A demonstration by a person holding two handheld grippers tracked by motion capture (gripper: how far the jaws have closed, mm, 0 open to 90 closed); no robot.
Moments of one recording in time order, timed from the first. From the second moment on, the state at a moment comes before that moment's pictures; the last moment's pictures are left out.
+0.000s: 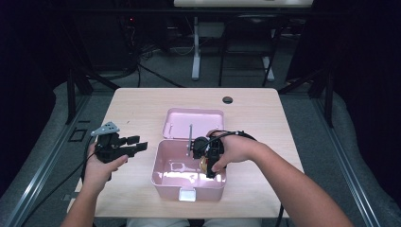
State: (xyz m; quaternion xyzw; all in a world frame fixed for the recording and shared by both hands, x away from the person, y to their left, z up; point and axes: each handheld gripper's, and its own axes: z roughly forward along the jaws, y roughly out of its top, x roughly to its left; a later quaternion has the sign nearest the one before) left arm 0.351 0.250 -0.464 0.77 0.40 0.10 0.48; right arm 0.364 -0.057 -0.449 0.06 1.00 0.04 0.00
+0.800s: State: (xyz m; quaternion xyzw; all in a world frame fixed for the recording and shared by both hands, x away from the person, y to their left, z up) left arm 0.351 0.246 -0.467 0.78 0.39 0.10 0.48; right arm 0.367 -0.055 -0.468 0.06 1.00 0.03 0.00
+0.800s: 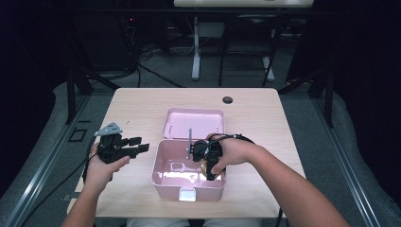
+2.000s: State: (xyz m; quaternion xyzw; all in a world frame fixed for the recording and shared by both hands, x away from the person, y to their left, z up) left arm 0.352 0.246 -0.469 0.78 0.39 0.10 0.47; right arm 0.368 -0.050 -0.497 0.04 1.00 0.01 0.01
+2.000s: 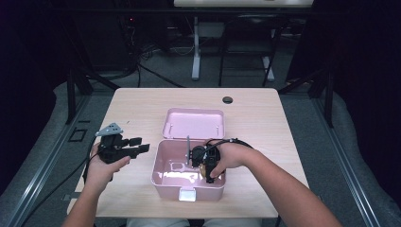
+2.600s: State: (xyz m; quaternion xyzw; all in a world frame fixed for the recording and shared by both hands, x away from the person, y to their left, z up) left arm 0.353 0.245 -0.470 0.78 0.40 0.10 0.47; right arm 0.370 -0.054 -0.505 0.04 1.00 0.03 0.00
